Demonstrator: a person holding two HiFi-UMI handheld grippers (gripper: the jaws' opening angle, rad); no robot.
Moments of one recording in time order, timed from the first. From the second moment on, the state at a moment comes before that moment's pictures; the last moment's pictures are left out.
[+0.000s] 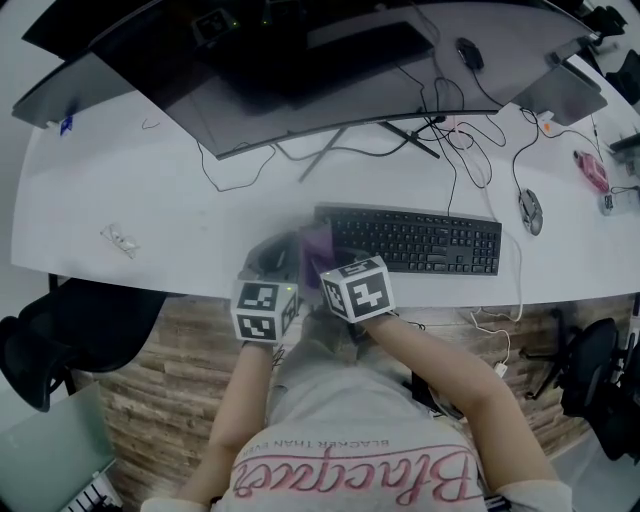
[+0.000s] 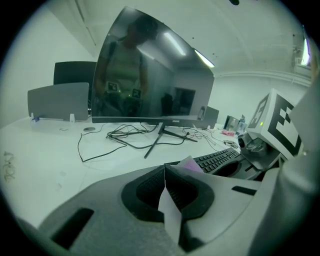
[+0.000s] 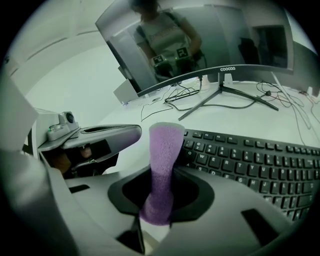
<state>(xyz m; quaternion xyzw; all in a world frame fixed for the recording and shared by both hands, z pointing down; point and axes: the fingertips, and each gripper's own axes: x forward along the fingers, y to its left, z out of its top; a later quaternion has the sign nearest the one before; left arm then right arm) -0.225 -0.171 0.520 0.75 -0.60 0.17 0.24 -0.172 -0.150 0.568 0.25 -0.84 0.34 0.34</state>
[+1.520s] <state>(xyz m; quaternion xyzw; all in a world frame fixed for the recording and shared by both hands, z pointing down) -0.071 -0.209 0.533 0.79 -0.52 0.20 0.24 -0.016 -0.185 0.573 0.32 -0.82 0.36 0.32</state>
